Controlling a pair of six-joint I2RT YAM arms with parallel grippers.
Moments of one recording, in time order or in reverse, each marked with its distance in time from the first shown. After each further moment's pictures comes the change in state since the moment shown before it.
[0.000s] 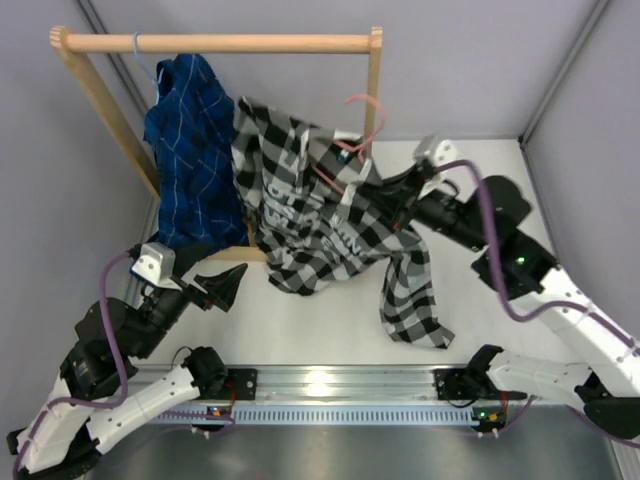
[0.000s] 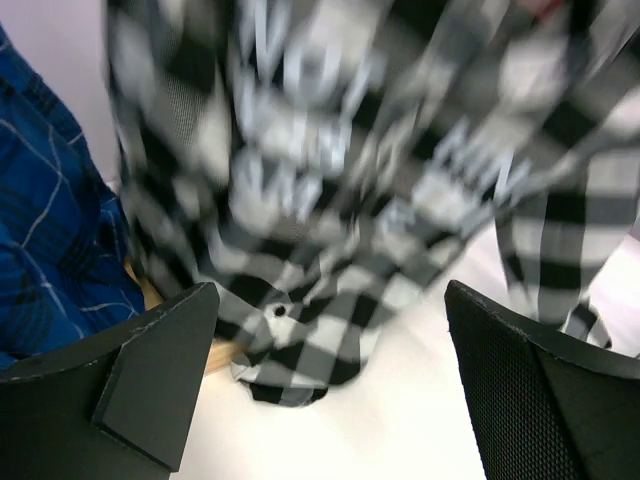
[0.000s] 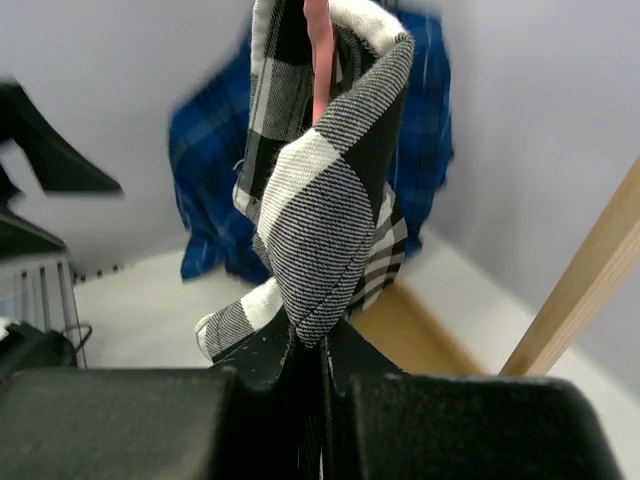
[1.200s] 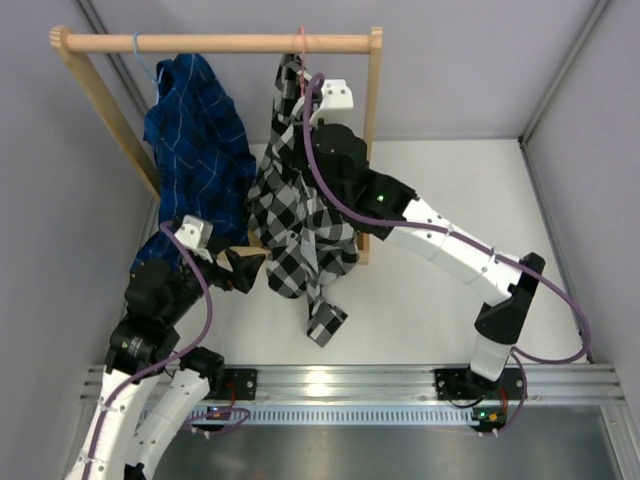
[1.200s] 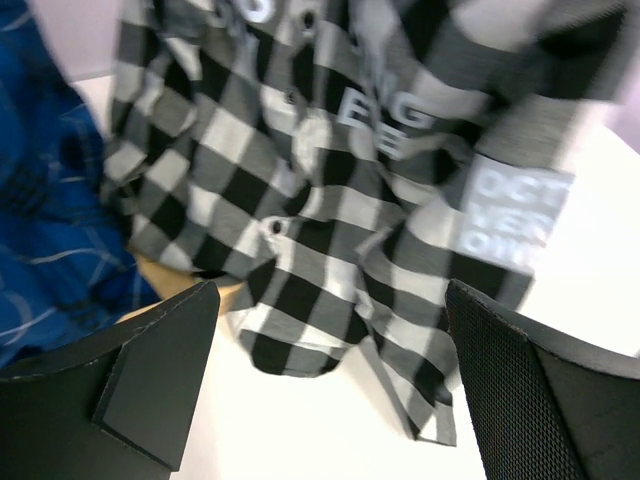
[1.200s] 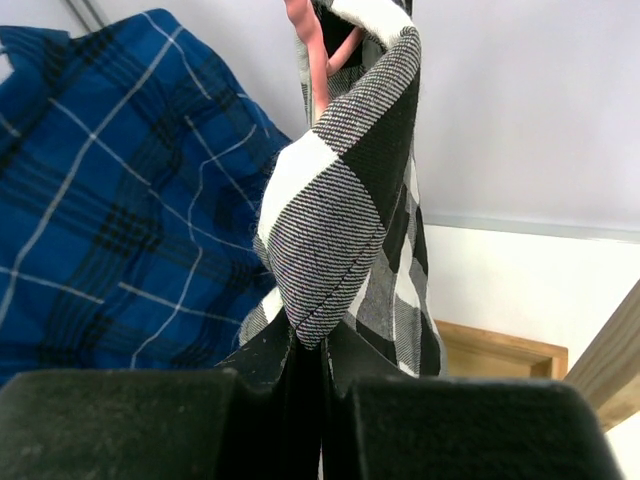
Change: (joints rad) left arm 0.590 0.163 -0.105 0.050 0.541 -0.060; right arm 0.264 0.750 0.639 -0.105 0.984 0.275
